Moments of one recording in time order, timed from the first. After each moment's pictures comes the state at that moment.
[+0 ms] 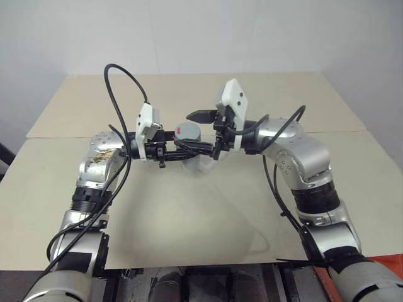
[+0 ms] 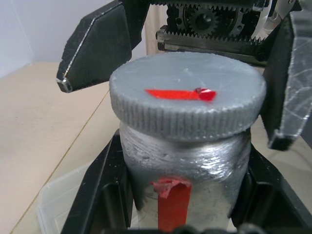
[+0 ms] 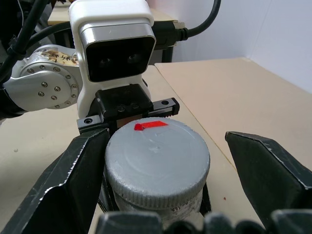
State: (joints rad) left arm -0.77 0.50 -0.02 0.29 -0.42 0.24 -1.34; right arm -0.91 -0.35 0.19 -0.08 0.40 0.66 0.85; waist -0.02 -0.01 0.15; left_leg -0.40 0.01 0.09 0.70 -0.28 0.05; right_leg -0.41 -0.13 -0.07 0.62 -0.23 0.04
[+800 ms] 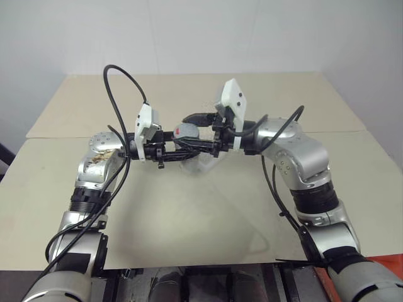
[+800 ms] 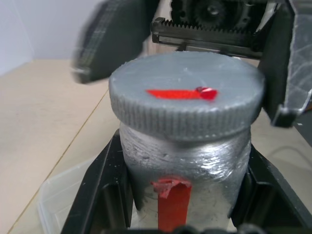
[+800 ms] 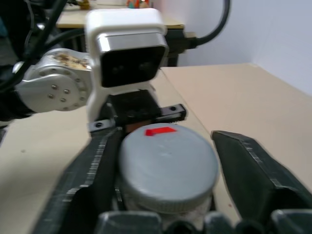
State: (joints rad) left arm -0.77 0.51 -0.02 0.29 -0.42 0.24 -1.34; right arm -0.91 -0.34 0.19 -0.08 0.41 0.64 0.87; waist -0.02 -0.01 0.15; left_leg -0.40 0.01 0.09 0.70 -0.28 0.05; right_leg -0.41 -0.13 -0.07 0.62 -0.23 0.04
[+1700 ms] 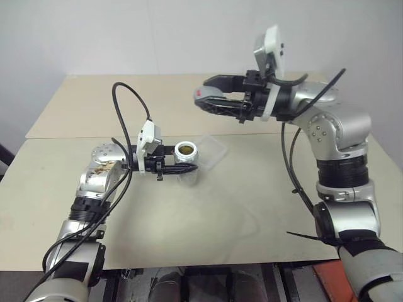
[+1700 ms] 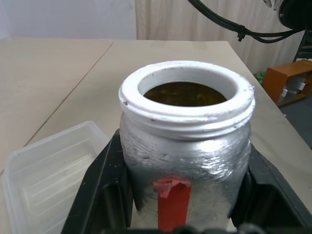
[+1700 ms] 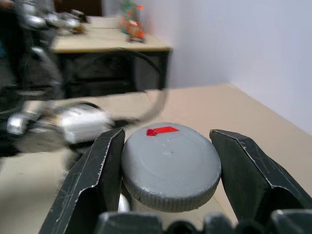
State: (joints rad) left arm -0.69 0.53 -0.04 0.28 -0.41 0.22 -1.35; right arm -1.05 -0.49 0.03 0.06 0.49 0.68 0.94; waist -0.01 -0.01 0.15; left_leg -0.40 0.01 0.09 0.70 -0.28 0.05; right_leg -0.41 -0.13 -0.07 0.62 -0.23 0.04
